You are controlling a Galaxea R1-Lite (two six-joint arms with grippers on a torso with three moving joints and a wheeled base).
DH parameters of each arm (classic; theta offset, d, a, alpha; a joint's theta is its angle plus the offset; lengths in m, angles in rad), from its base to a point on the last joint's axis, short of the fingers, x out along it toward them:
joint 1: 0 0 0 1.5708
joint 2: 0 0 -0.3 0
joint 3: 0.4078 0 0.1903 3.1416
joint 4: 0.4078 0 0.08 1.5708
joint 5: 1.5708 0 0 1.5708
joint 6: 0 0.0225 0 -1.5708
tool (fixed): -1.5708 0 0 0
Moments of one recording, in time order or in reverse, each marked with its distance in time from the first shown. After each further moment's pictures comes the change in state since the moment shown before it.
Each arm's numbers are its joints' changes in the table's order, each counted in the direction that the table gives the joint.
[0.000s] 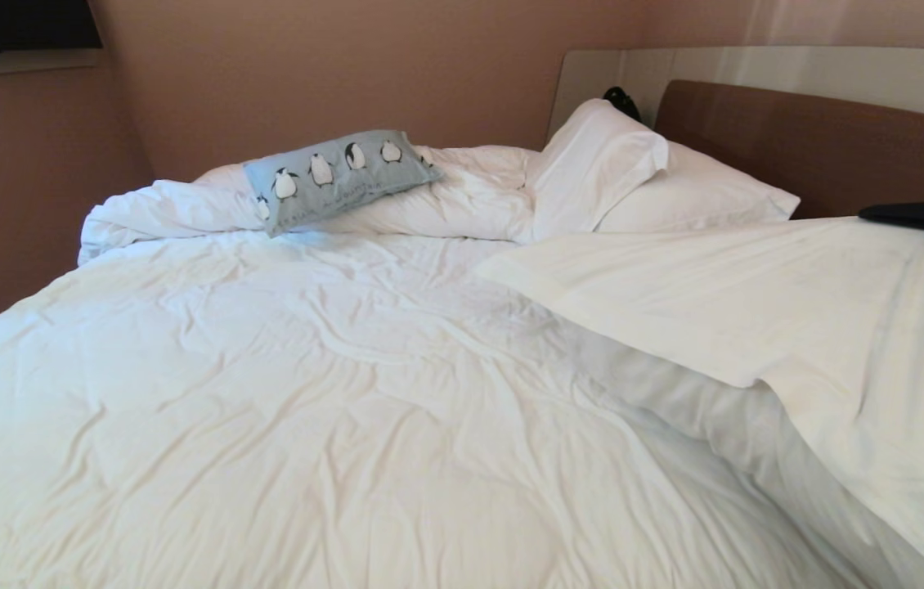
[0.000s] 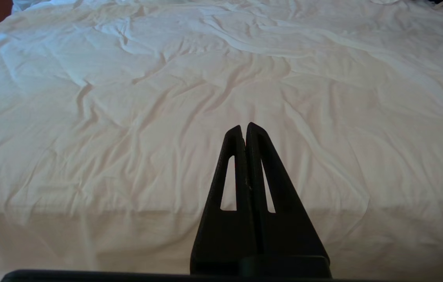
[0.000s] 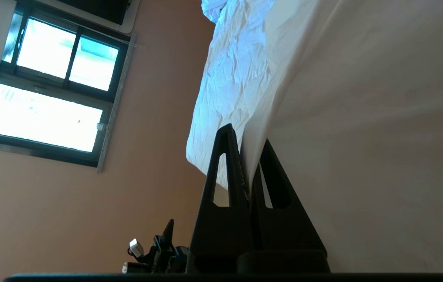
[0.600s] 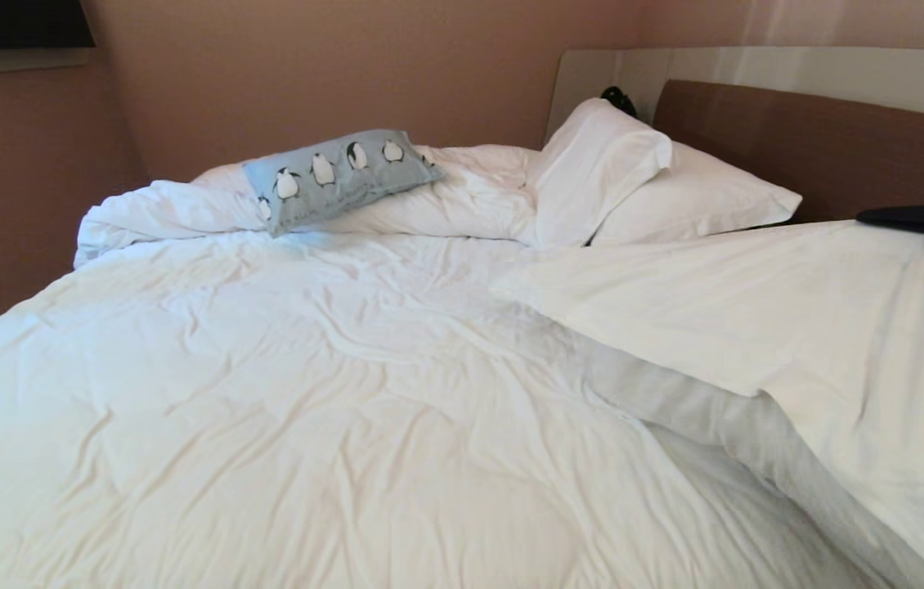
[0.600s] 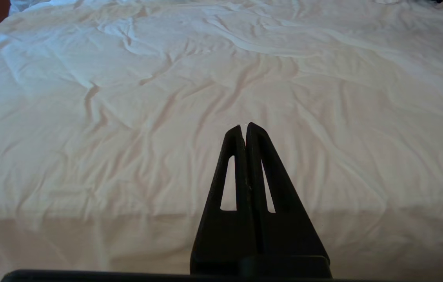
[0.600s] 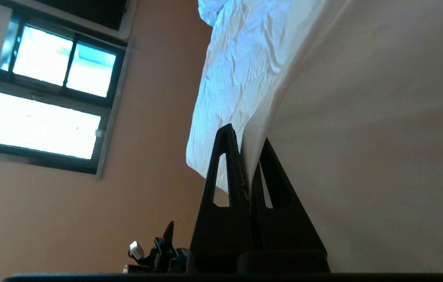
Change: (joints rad) left arm -0.001 0.000 0.000 0.000 0.000 -0.001; right arm 0.000 -0.011 0.003 -0.002 -0.001 0.004
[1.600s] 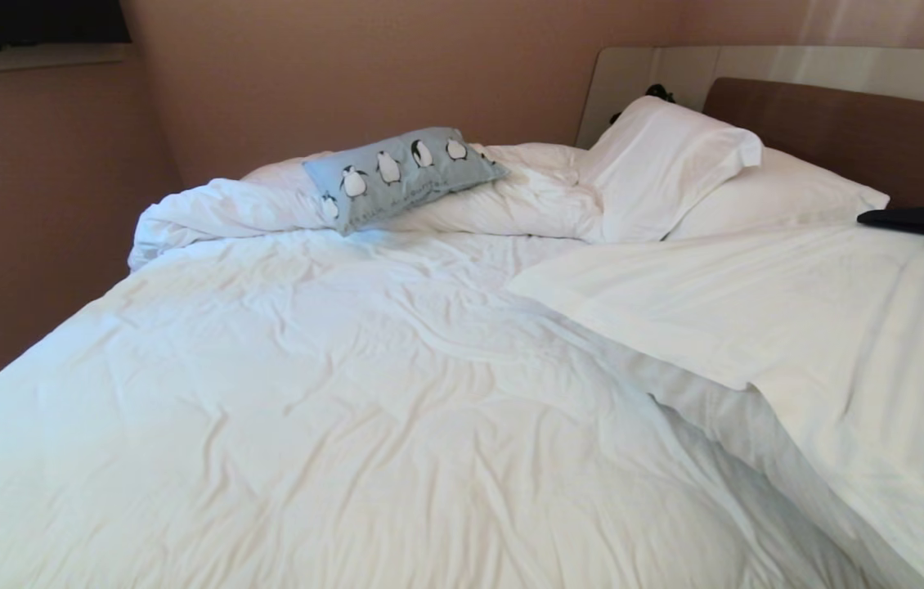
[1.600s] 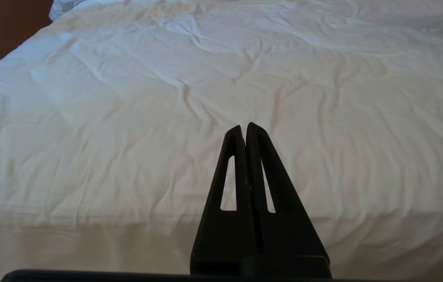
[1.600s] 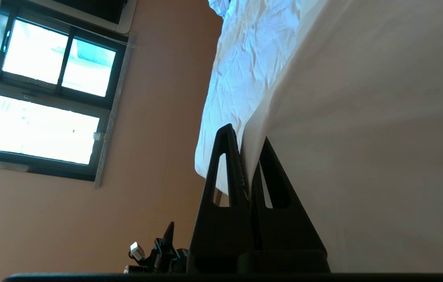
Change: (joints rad) left arm 0.001 0.000 0.000 0.000 0.000 -0.001; right arm -0.001 -0.006 -0.002 -0.001 -0.001 0.000
